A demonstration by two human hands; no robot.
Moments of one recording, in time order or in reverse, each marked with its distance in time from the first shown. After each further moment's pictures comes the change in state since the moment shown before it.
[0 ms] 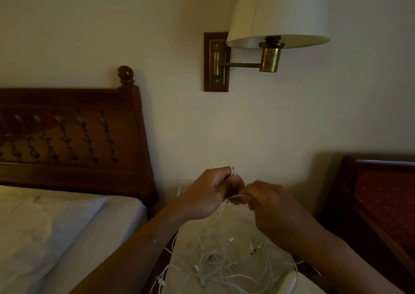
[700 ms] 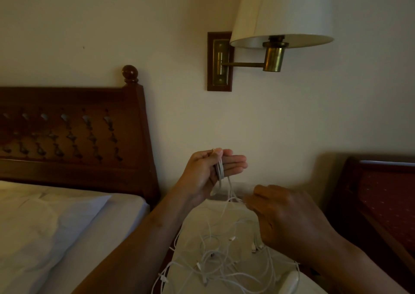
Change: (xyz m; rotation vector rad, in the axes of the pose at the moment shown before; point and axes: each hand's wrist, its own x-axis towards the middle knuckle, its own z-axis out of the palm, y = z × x) left_hand 0.016 0.005 -0.009 -0.855 0.215 -0.054; right_hand -0.024 -0.011 -0.019 -0.262 0.155 -0.289
